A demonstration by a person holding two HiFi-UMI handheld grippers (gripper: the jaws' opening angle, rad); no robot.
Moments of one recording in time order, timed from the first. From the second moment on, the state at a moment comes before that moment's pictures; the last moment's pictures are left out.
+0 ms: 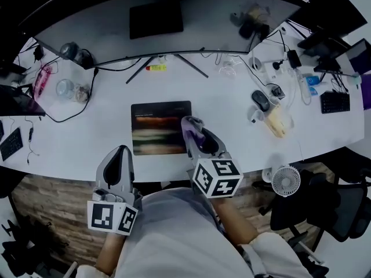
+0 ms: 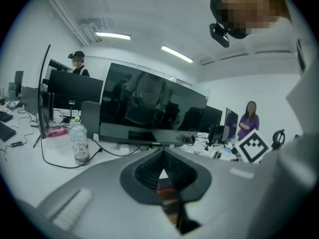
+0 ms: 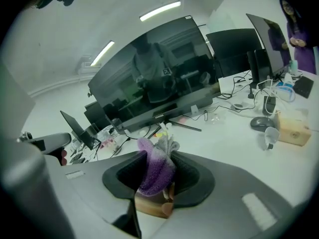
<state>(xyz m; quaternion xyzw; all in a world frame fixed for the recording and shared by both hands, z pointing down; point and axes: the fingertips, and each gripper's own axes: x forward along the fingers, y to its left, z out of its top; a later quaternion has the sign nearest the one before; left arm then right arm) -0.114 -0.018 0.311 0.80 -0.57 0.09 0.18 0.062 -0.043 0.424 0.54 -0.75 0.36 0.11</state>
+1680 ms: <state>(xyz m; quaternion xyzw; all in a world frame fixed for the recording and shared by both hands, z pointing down) -0.164 -0.073 0.331 0.81 -0.53 0.11 0.21 0.030 -0.115 0.542 0.62 -0.64 0.40 0.23</state>
